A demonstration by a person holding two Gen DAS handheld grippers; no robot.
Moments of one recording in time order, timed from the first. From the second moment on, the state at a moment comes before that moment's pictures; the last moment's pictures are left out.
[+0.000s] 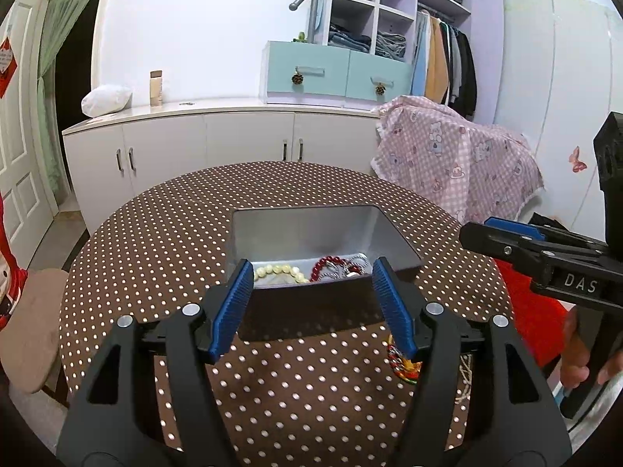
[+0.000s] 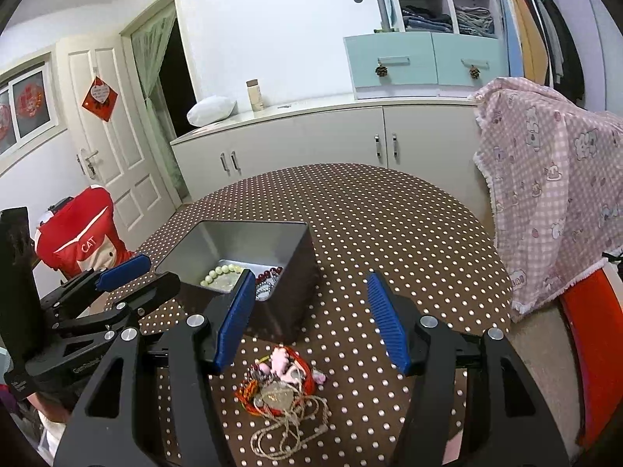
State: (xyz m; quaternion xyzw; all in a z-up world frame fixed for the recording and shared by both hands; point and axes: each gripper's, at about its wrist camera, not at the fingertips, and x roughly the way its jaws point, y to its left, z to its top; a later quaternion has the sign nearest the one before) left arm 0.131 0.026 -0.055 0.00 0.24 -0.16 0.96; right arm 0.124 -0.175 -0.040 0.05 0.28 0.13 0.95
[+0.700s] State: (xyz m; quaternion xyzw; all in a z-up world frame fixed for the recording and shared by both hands) left arm 0.097 -0.019 -0.079 0.03 0.27 -0.25 0.93; right arm 0.093 -0.184 -0.067 0.07 0.31 0.13 0.94
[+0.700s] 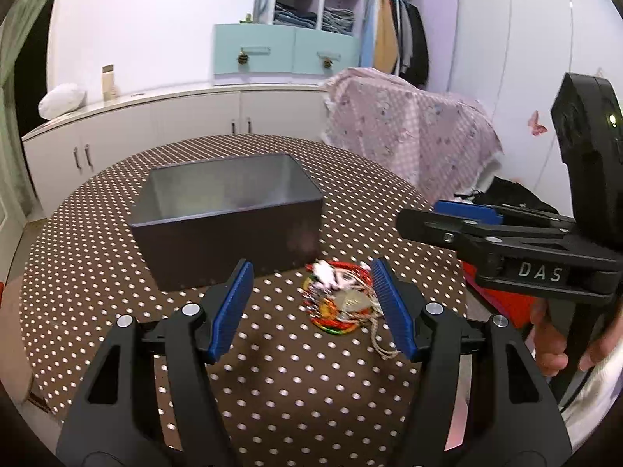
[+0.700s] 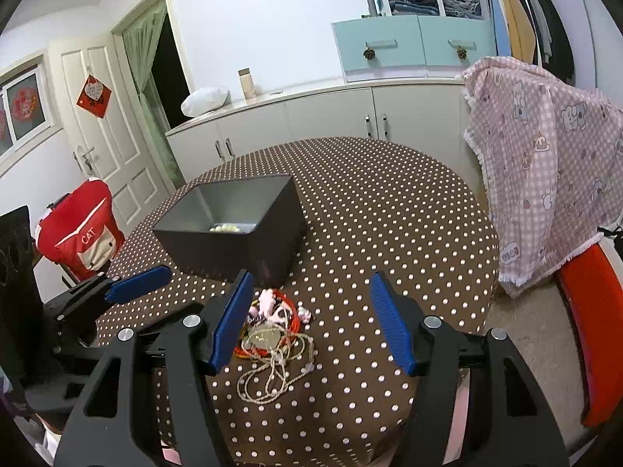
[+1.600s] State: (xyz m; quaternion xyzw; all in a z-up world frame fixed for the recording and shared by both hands) left arm 0.110 -0.044 -0.116 0.06 0.34 -0.23 0.91; right arm 0.094 -0.206 -0.083 0.10 0.32 0.12 0.93
